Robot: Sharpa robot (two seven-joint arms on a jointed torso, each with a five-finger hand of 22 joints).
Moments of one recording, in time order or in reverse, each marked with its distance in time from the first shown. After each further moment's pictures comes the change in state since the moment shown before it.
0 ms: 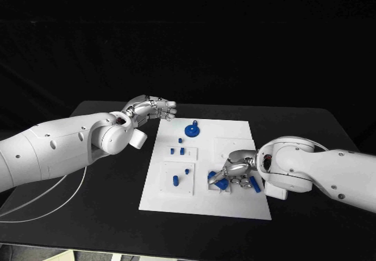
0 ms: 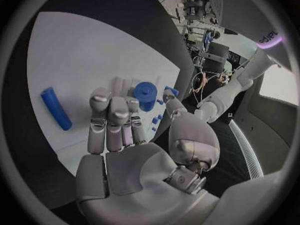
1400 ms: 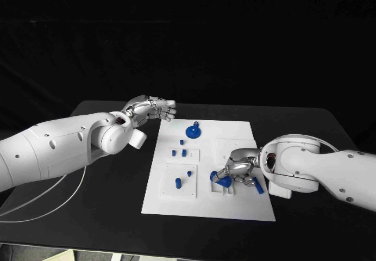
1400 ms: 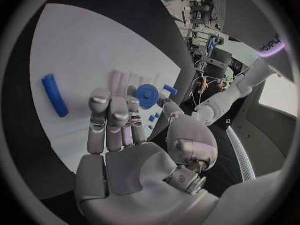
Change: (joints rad) left arm 0.000 -0.002 0.000 0.000 0.000 0.003 -0.008; left_hand -0.031 0.012 -0.001 0.026 0.000 0.000 0.000 0.000 -0.004 0.000 0.000 0.000 0.000 0.000 0.000 -0.004 0.006 0.003 0.004 0.004 -0.009 0.002; right arm 0.008 -0.031 0.014 0.045 -0.072 0.015 -0.001; right_hand -0.047 0.112 0.065 0.016 0.392 0.062 -0.006 0.005 -0.016 0.017 -0.009 -0.020 0.016 0.010 0.002 0.000 0.010 0.004 0.014 0.022 0.016 0.002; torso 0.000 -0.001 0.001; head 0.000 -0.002
